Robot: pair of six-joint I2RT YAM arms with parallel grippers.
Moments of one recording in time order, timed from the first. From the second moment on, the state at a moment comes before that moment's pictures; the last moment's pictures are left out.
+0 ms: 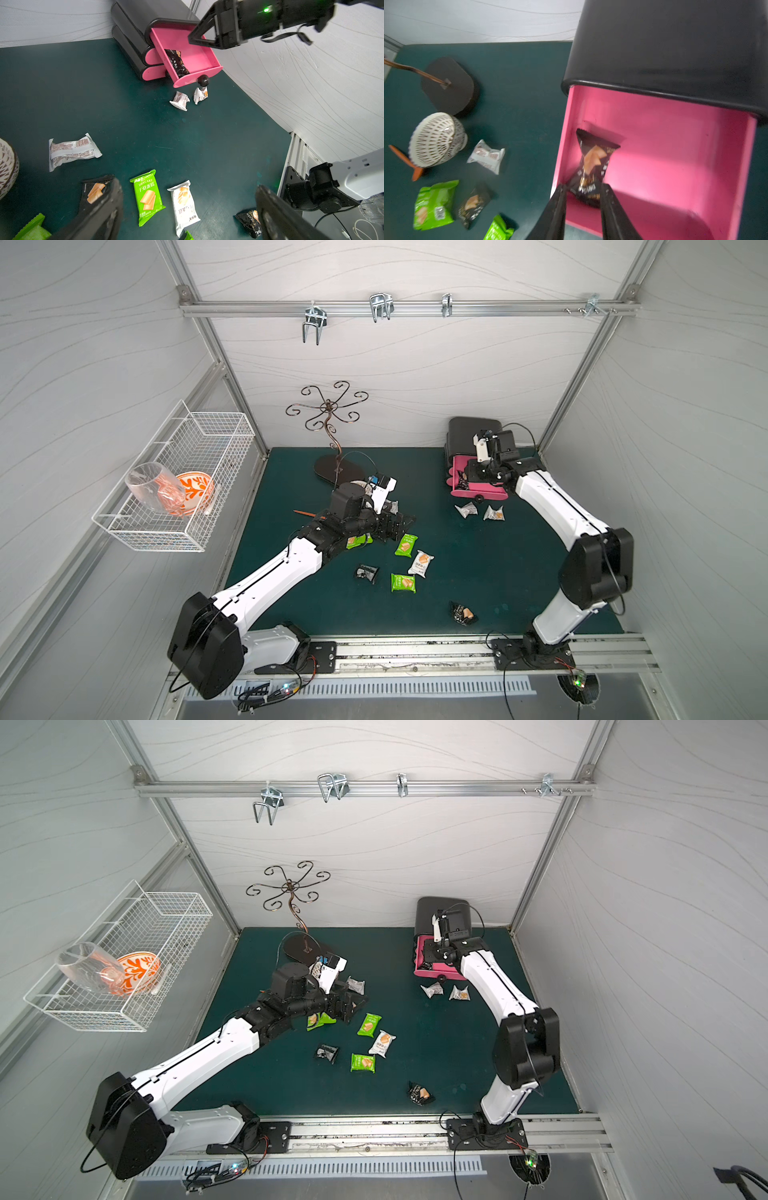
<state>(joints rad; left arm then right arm) -0.57 1.24 0.91 -0.13 0.40 -0.24 0.32 1.60 1.46 -0.60 -0.07 0.18</state>
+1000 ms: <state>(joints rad) -0.62 1.25 0.90 -0.14 0.40 -0.25 0.92 1.07 0.72 -1.06 -0.11 0.63</state>
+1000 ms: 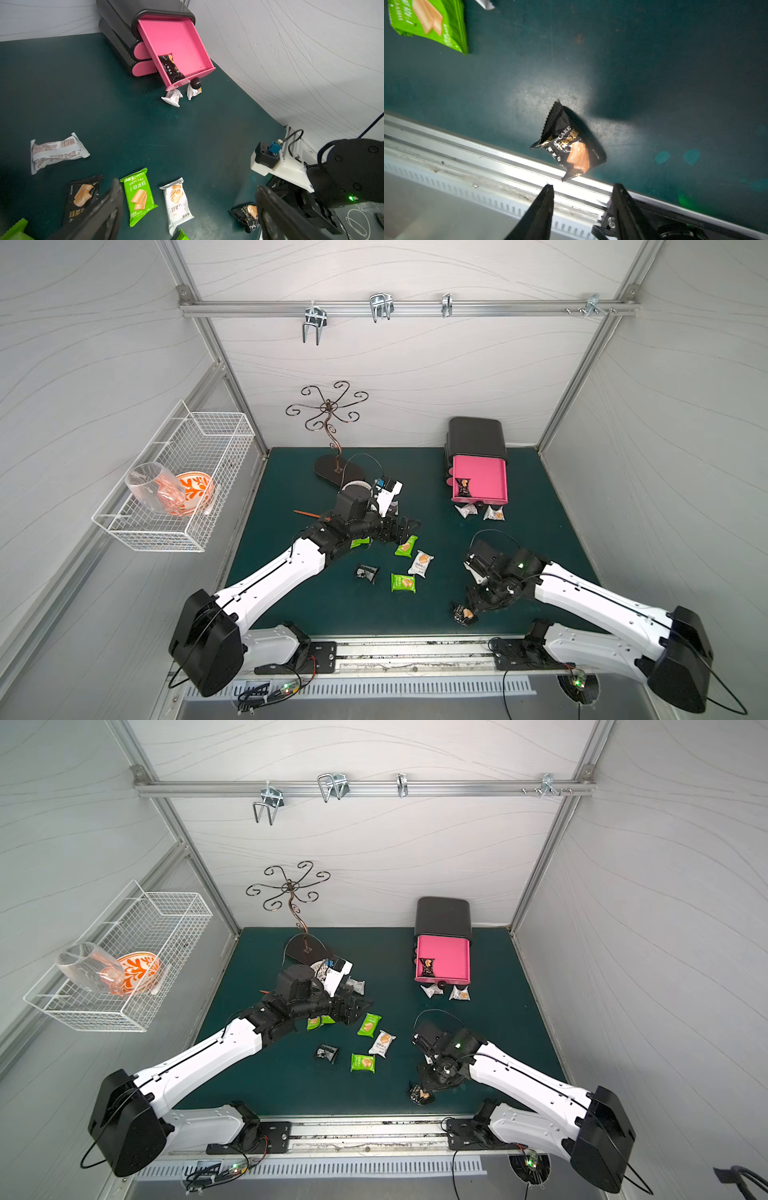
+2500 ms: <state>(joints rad) -0.64 1.24 0.89 -0.16 0.38 -0.23 0.73 1.09 1.06 -0.91 0.10 0.53</state>
